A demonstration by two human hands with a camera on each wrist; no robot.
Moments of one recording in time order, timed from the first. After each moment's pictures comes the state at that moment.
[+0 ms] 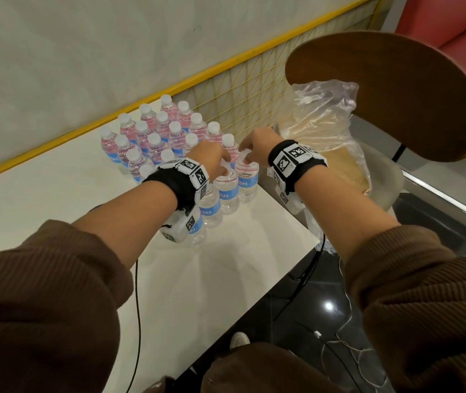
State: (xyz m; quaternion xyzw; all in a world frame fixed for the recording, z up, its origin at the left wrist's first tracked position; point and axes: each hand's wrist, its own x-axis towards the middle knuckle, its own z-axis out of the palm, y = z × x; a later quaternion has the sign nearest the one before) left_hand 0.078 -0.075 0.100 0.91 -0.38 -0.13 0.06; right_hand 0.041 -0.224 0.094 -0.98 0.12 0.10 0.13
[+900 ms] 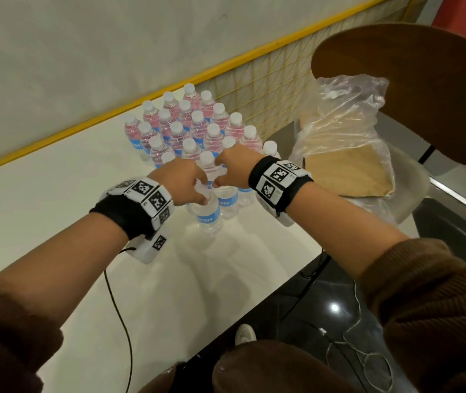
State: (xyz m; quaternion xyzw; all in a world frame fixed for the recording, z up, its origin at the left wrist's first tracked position) left_hand 0.064 0.028 0.103 0.92 -0.35 -0.18 0.01; right_hand 0.025 -0.128 0.097 -0.98 -0.03 0.13 0.12
